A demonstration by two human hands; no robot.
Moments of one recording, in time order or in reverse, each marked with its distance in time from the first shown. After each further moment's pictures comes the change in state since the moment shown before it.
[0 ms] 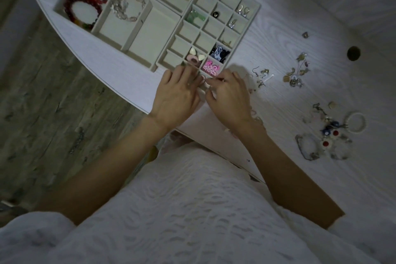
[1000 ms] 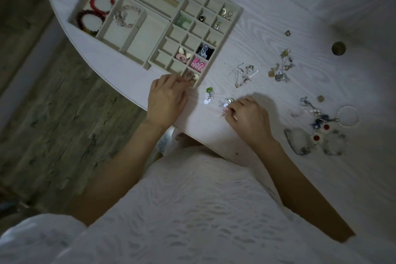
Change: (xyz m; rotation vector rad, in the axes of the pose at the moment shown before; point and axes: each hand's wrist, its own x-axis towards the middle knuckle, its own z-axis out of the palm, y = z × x) left_hand -0.022 0.031 -0.001 -0.271 0.081 -0.212; right_hand -0.083 0.079 -0.004 0.062 0.100 -0.069
